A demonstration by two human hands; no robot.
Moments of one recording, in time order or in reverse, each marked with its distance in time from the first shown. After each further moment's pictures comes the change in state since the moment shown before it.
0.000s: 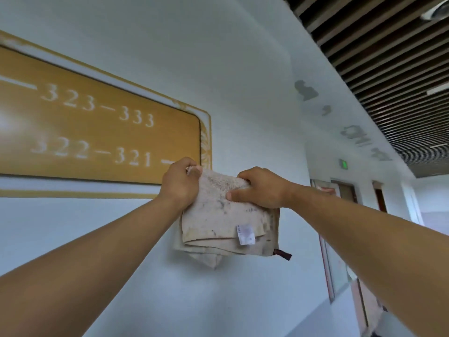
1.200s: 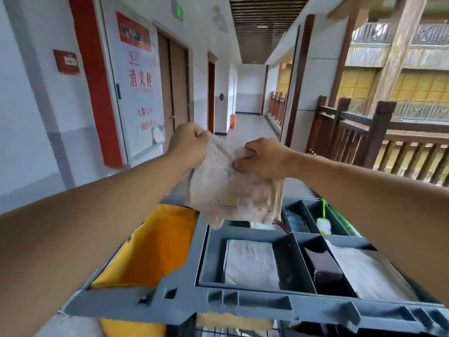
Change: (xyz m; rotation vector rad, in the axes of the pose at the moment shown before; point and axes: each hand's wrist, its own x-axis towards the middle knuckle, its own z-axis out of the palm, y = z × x) left_hand -0.263 0.038 0.851 -0.440 -0.795 -0.306; right_hand -0.417 0.693 -0.071 -0.302 -0.250 0.980
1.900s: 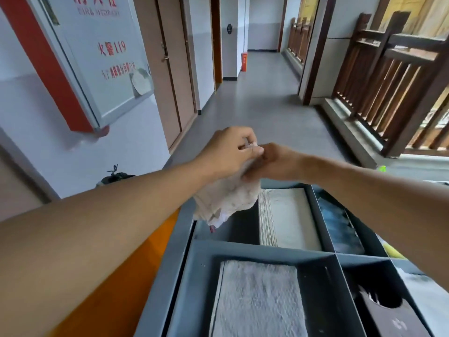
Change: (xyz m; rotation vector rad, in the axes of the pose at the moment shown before) left_hand 0.160 -0.156 0.225 0.209 -0.453 0.145; right_hand 0.202 0.213 0.149 0.440 -0.275 0.034
